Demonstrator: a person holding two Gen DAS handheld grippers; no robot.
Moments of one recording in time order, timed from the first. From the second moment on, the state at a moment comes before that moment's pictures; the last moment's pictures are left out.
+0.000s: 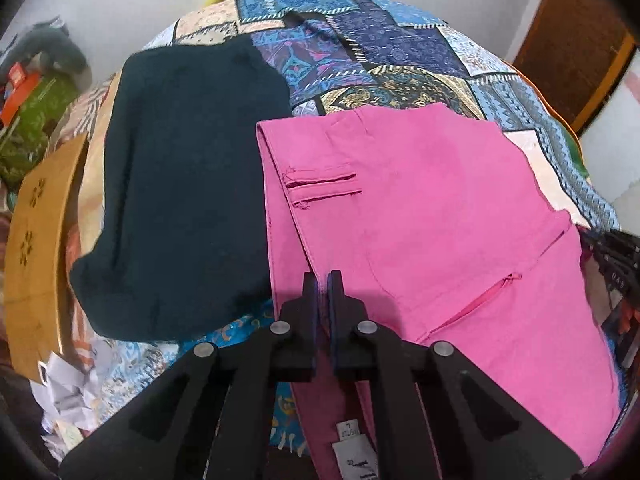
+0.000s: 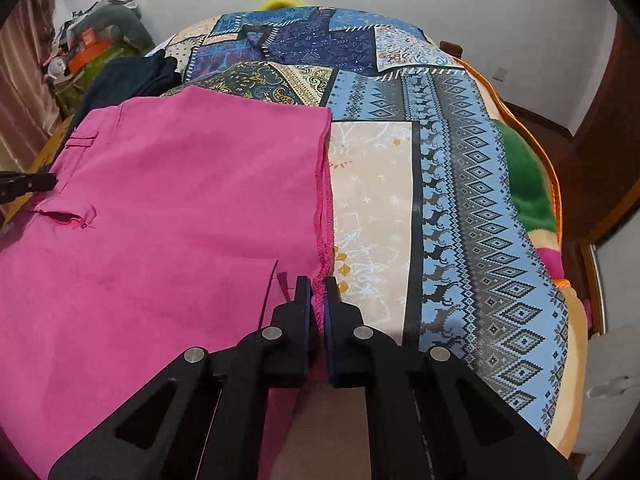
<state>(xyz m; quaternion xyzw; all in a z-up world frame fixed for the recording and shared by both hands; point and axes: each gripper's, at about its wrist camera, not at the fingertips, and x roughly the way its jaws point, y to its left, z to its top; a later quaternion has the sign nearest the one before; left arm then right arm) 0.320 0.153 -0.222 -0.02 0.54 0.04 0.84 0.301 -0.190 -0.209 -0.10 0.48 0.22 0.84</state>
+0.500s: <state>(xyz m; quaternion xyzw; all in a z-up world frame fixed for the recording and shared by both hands) 0.338 0.191 -0.167 -0.04 0.49 0.06 0.87 0.306 -0.188 -0.137 -0.07 0.41 0.23 0.88</state>
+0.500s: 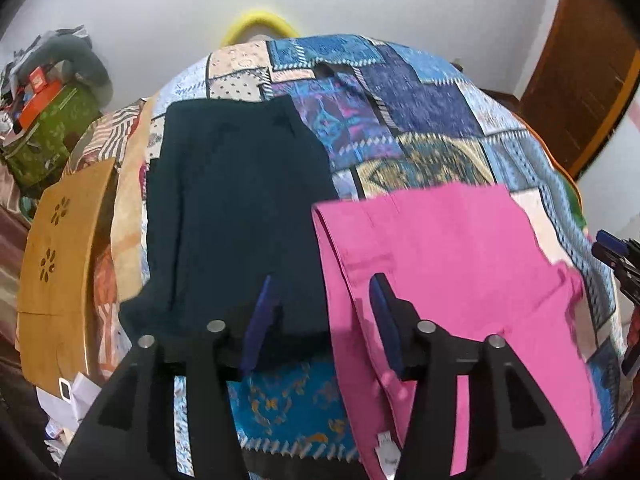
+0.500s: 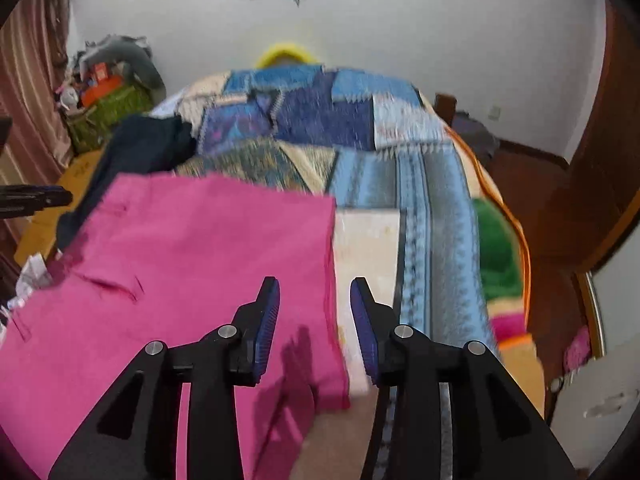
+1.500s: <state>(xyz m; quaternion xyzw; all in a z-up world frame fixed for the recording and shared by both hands) 0.420 0.215 -0.235 -0.12 0.53 0.01 0.84 0.460 -0.110 -0.234 -0.05 0.51 0.24 0.82</state>
